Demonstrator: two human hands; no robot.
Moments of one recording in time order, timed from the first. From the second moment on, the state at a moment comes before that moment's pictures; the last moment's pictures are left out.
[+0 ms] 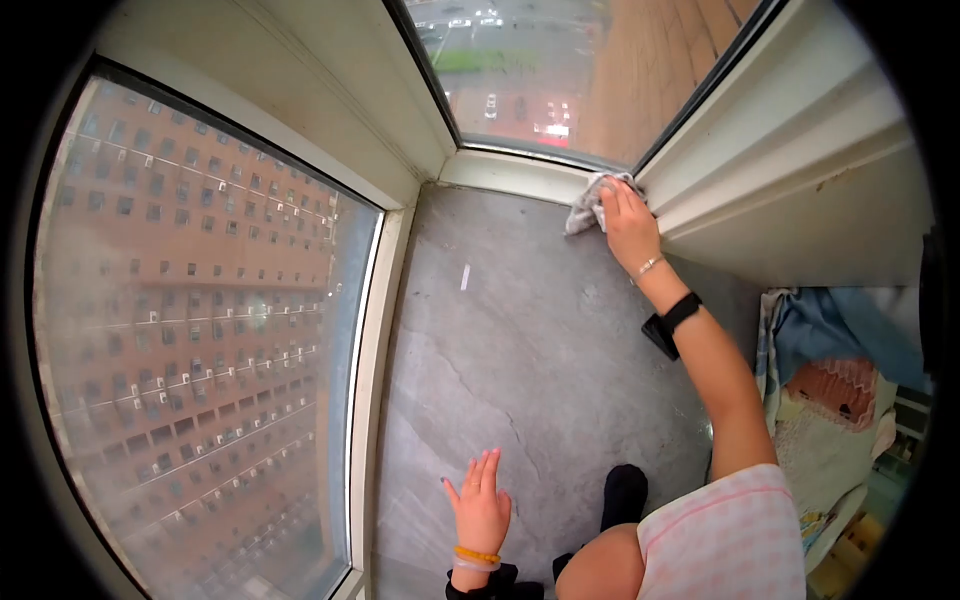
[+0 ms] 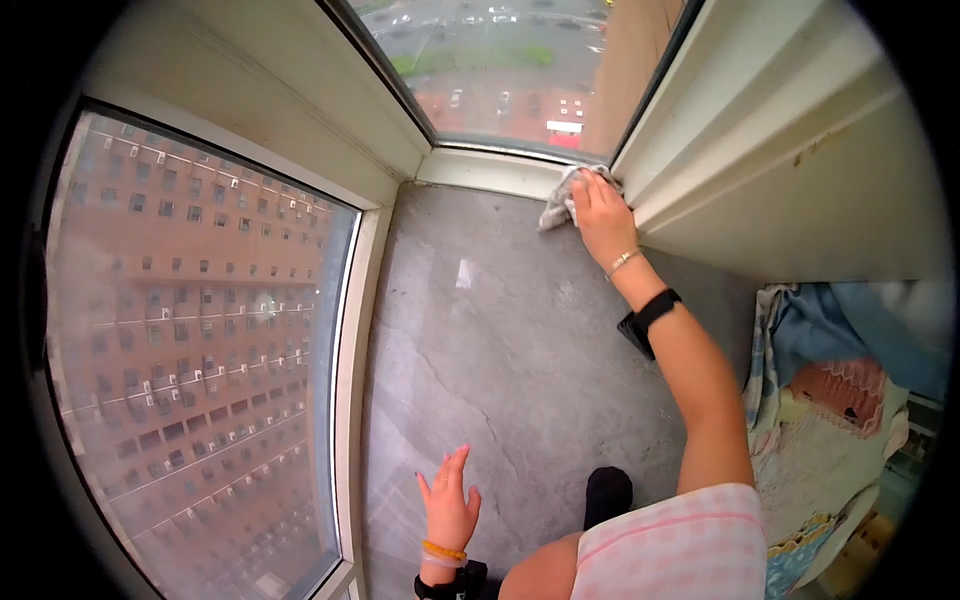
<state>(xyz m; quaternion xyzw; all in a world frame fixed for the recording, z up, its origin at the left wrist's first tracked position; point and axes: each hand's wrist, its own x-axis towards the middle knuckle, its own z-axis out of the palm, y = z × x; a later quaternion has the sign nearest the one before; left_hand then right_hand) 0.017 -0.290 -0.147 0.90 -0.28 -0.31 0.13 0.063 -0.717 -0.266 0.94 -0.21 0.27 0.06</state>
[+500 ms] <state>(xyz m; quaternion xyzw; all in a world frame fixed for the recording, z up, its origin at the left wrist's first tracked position) 0.000 -0.300 -0.142 0.89 -0.30 -0.33 0.12 0.250 -0.657 -0.286 0.91 -0.13 0.37 0.11</state>
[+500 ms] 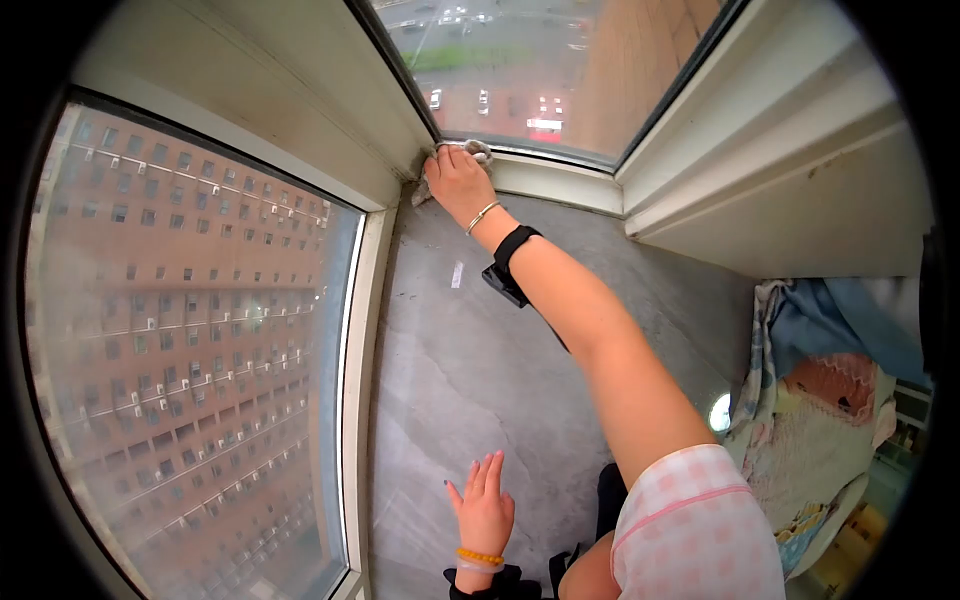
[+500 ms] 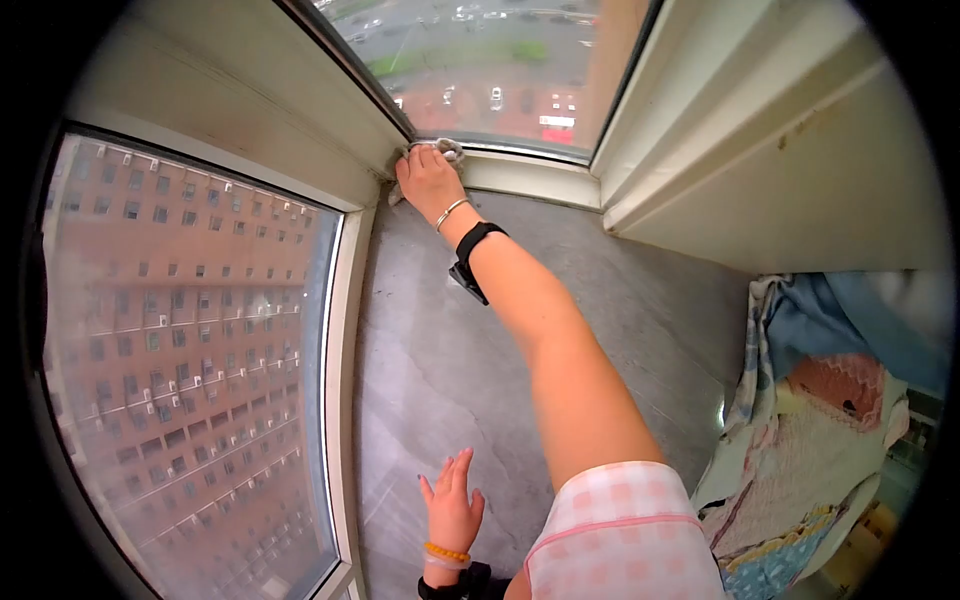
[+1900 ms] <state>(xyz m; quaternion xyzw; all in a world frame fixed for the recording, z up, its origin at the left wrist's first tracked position) 0.042 -0.312 -0.111 0.86 -0.35 -0.21 0.31 0.011 -0.636 -0.204 0.56 -0.28 0.17 -0.76</state>
